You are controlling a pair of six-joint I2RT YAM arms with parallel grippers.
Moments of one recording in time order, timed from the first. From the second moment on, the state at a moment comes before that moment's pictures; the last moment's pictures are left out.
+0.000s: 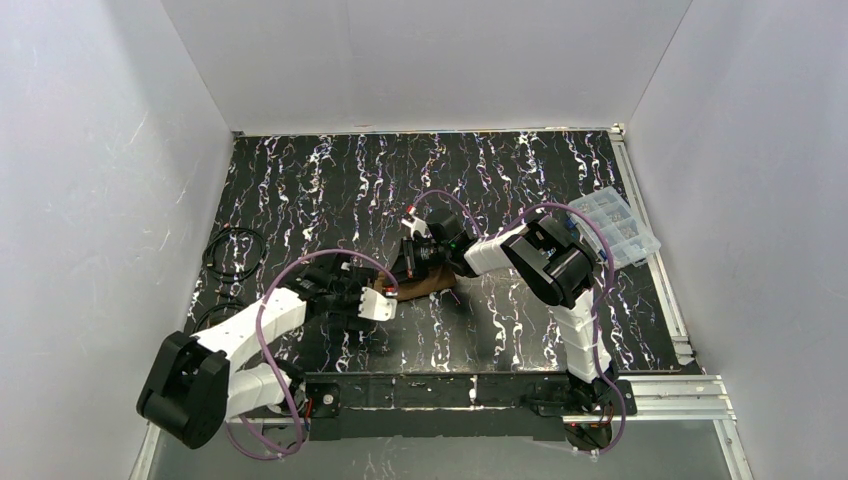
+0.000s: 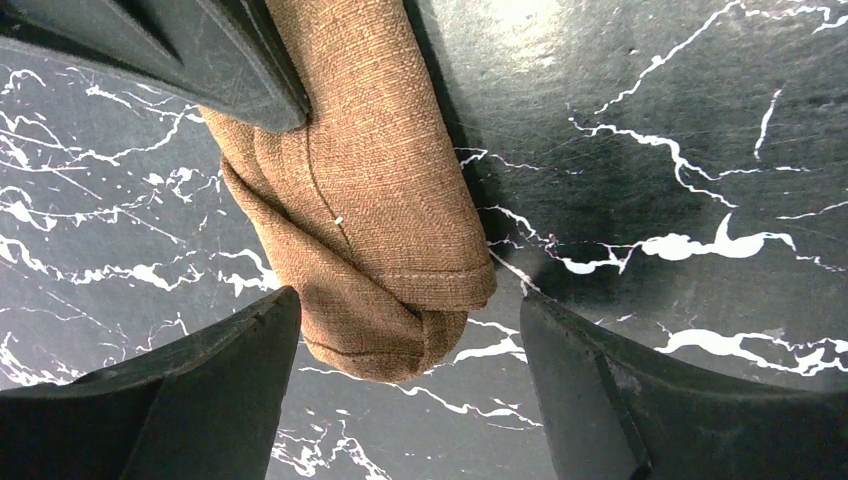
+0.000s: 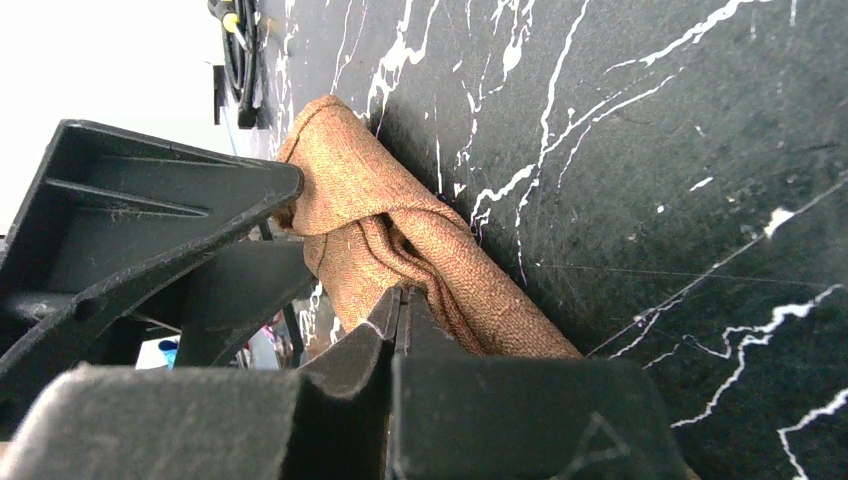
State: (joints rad) left arm -0.49 1.14 0.51 -0.44 0.24 1.28; right arm 0.77 2.15 1.11 0.45 -0.73 0.80
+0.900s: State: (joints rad) left arm -0.55 1.35 0.66 -0.52 0.19 1.28; right arm 0.75 2.15 1.07 0.52 -0.75 0.83
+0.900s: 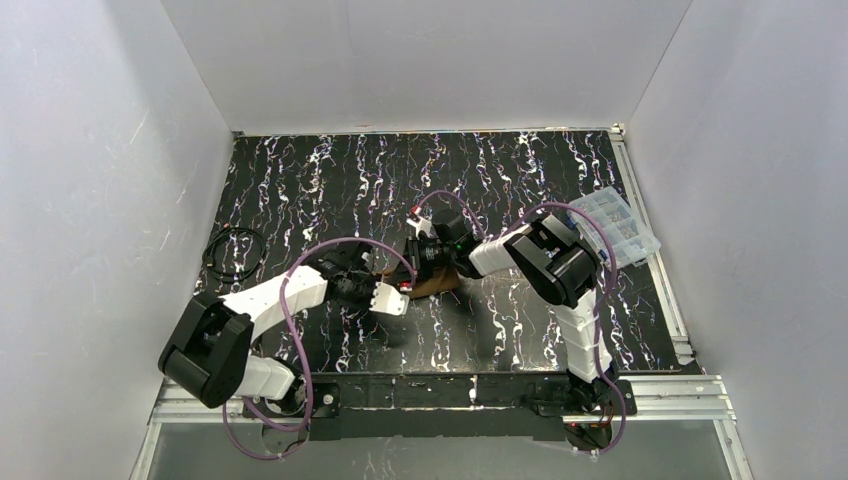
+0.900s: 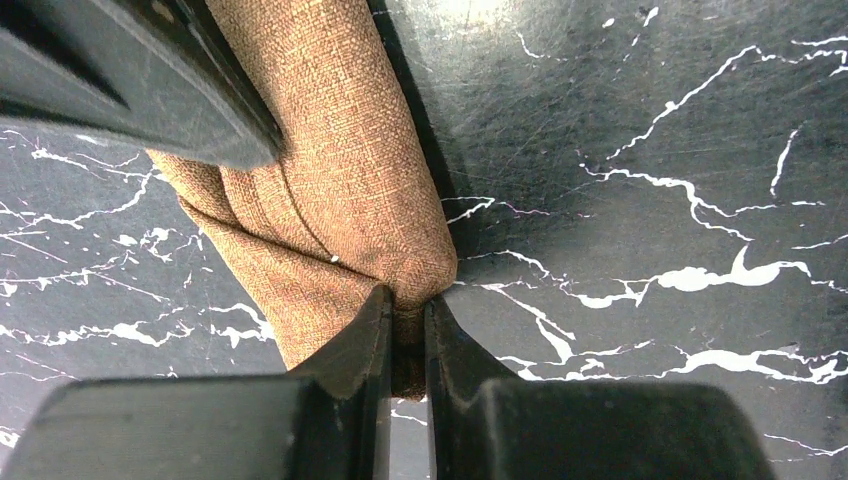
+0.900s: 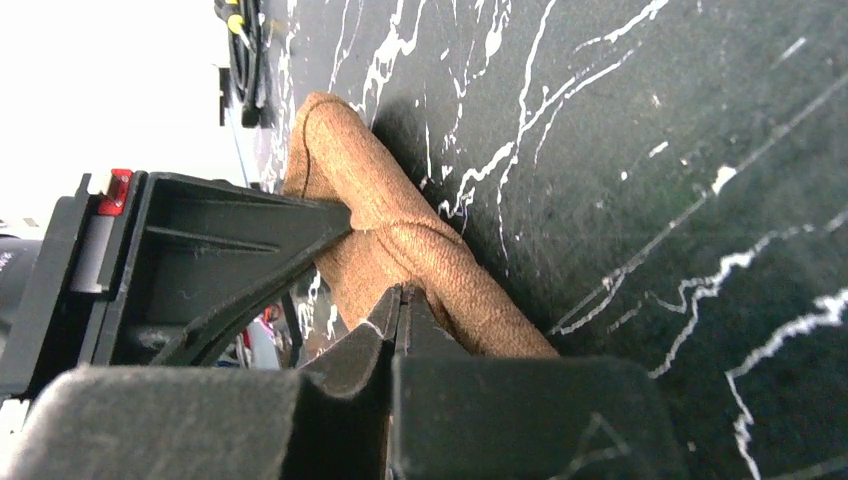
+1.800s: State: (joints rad) left arm -0.48 1.58 1.16 -1.24 0.90 0.85; right arm 0.65 1.97 1.28 -0.11 -0.66 0.25
